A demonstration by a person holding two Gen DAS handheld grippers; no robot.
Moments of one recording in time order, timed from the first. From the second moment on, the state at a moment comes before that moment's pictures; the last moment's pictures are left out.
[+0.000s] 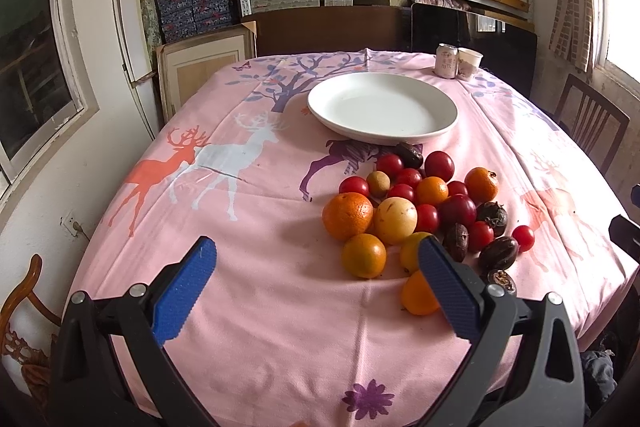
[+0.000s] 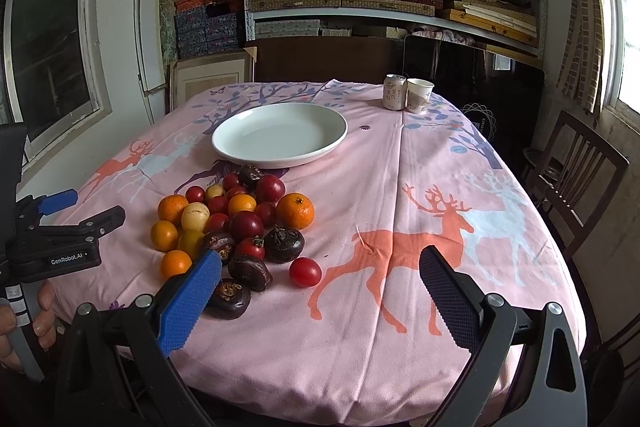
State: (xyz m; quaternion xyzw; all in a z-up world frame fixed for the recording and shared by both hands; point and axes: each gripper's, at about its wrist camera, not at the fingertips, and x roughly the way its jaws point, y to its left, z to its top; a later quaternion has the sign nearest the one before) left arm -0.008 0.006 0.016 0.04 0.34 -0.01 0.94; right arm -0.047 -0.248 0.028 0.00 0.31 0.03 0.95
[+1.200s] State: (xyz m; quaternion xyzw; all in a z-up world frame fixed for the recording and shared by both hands) left arm -0.004 0.006 0.005 0.04 0.34 -0.01 0.94; right arm -0.048 -0.245 0.023 0.00 0.32 0.03 0.95
